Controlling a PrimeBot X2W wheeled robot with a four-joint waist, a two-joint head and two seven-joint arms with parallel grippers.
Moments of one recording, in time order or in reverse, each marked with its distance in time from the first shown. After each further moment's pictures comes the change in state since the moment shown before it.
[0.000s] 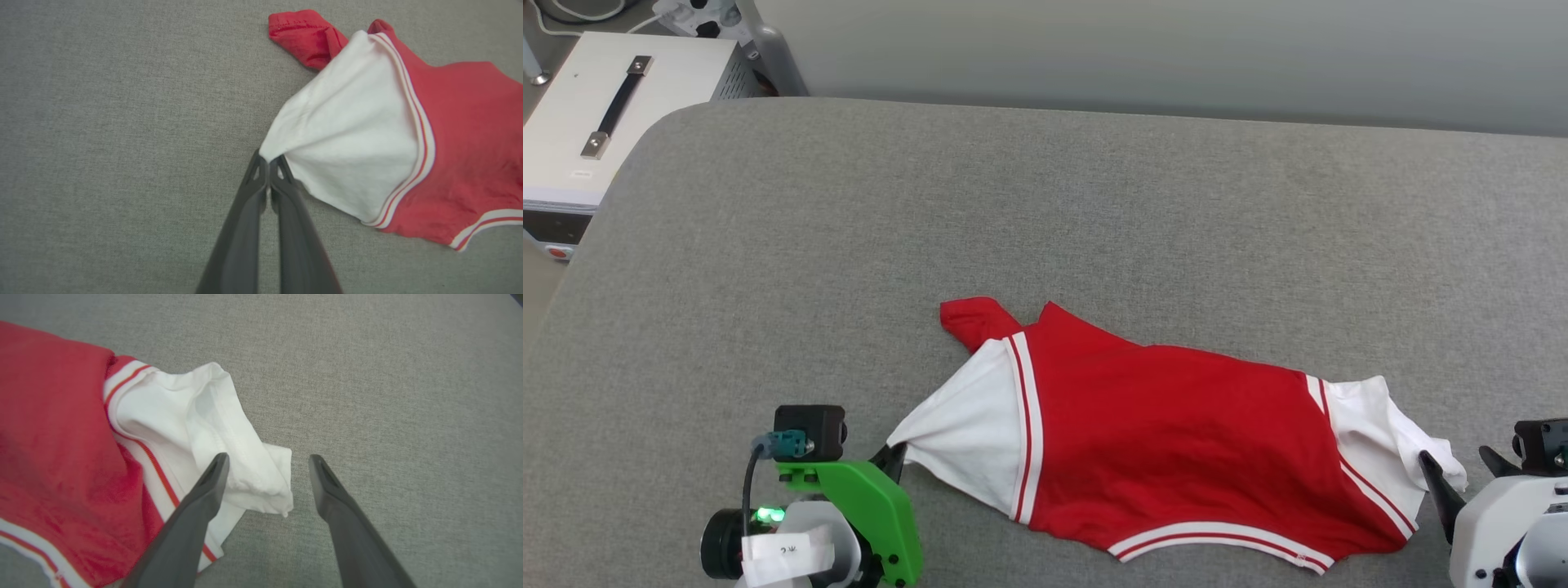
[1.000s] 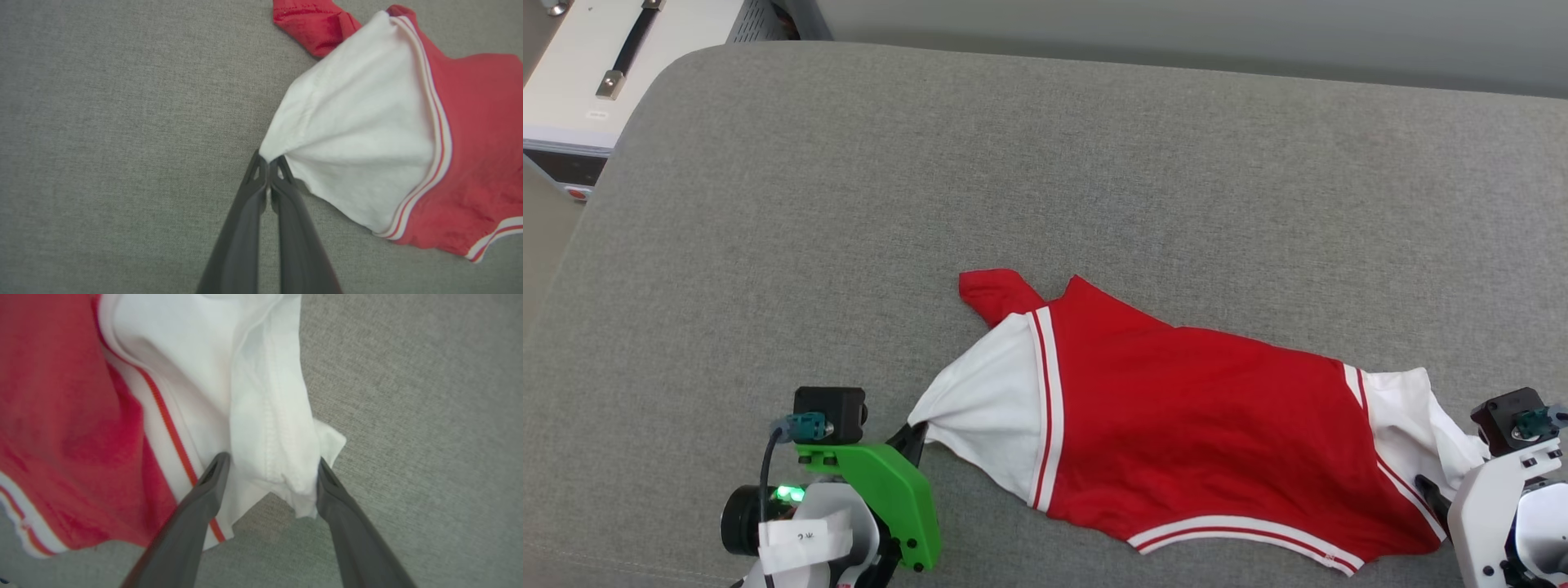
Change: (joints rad) left arm -0.043 -0.011 -0.037 0.004 -0.006 -0.012 -0.018; right arm -0.034 -0.203 0.186 -0.097 0.062 0.000 0.338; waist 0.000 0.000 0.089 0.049
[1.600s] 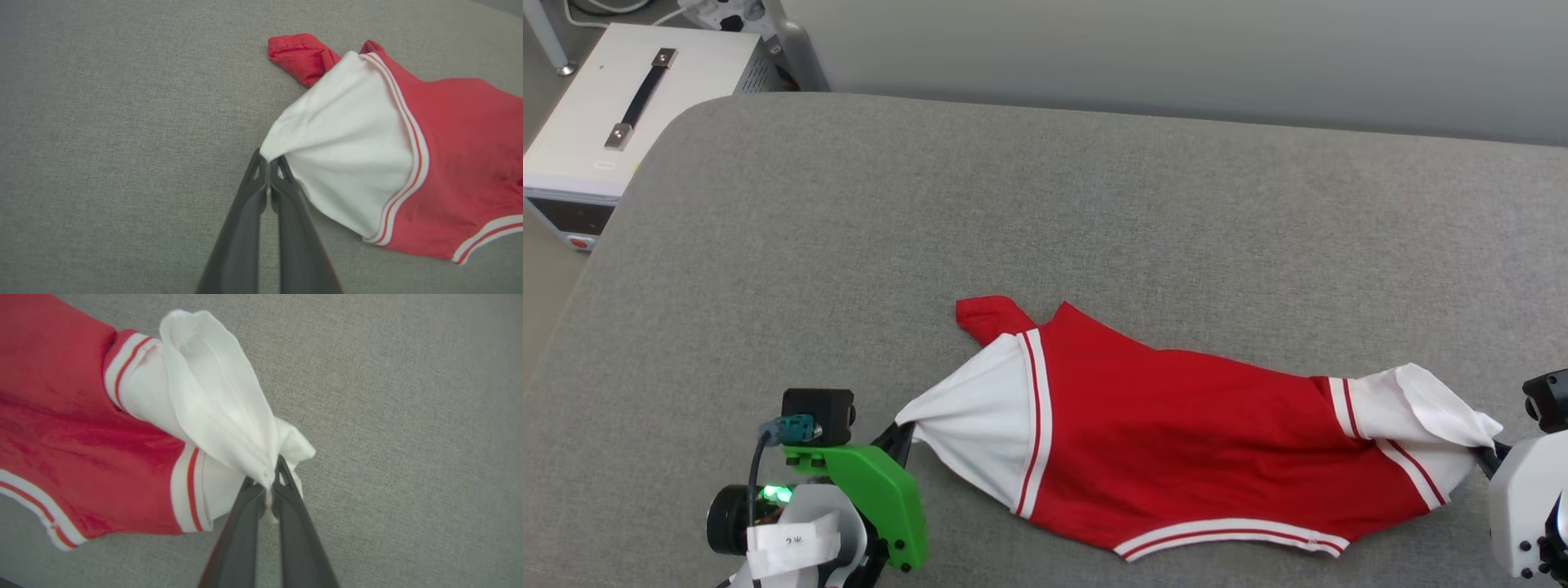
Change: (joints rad) left arm 0.002 0.025 0.001 0.007 0.000 0.010 -0.016; right arm -0.009 -0.021 -0.069 -0.018 0.086 0.000 -0.046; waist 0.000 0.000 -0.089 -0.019
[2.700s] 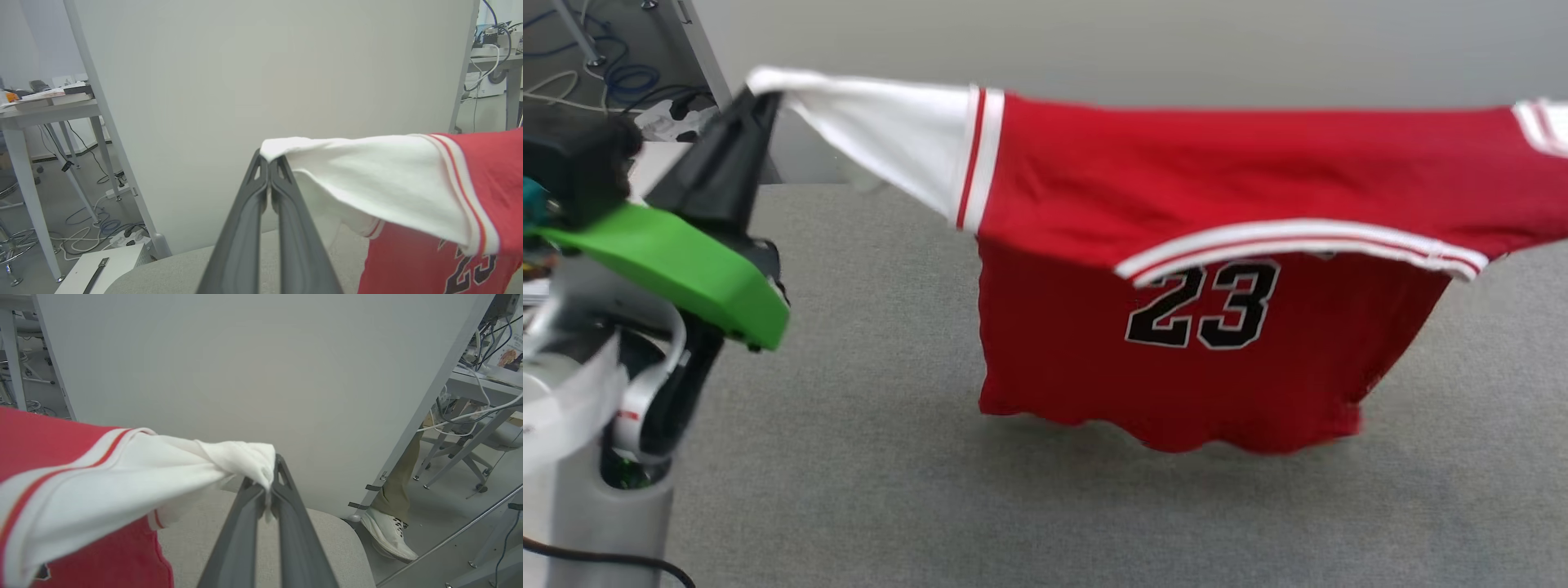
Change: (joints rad) left arm -0.375 0.190 0.152 -0.367 -0.066 -0.099 0.040; right arm -0.343 -0.144 -0.201 -0.183 0.202 0.000 -0.092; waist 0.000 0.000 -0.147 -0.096
